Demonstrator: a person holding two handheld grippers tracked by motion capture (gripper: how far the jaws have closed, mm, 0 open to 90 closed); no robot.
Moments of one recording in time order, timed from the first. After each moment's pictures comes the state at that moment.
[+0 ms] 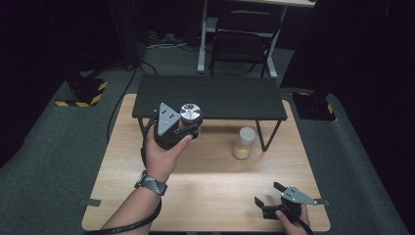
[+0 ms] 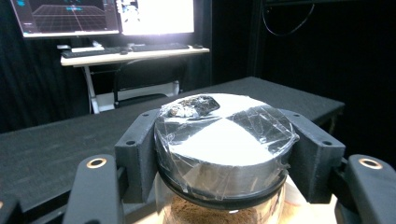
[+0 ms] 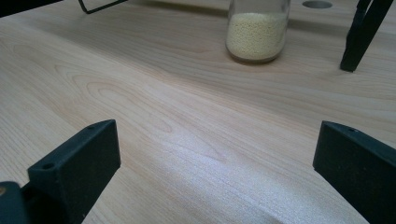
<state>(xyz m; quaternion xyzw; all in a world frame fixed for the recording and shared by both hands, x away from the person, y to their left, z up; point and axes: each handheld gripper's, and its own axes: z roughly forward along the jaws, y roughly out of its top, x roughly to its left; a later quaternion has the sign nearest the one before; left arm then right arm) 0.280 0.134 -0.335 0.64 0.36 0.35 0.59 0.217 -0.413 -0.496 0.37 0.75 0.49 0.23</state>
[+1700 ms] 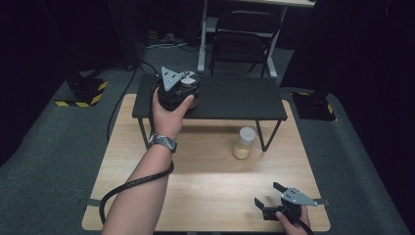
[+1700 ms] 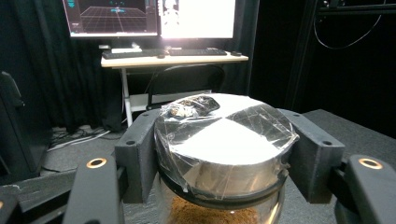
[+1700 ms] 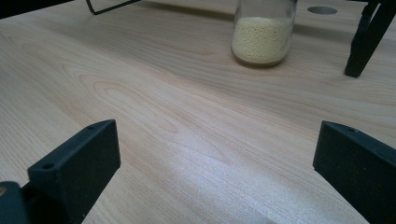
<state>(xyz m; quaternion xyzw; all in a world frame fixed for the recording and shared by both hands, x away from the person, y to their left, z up) 0.364 0.117 -0.312 0.60 0.41 0.37 0.57 0.215 -0.415 -0.498 0.36 0.75 0.50 0.23</state>
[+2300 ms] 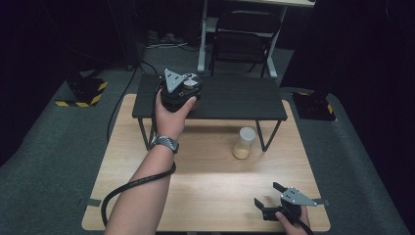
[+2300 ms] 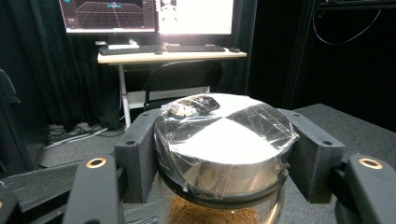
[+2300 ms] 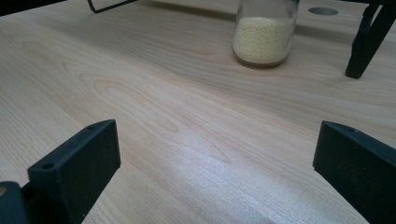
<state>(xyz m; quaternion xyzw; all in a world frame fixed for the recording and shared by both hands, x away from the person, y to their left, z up) 0.368 0.112 -0.318 0.61 0.41 0.37 0.57 0.215 -0.414 -0.498 0.36 0.75 0.50 0.24</state>
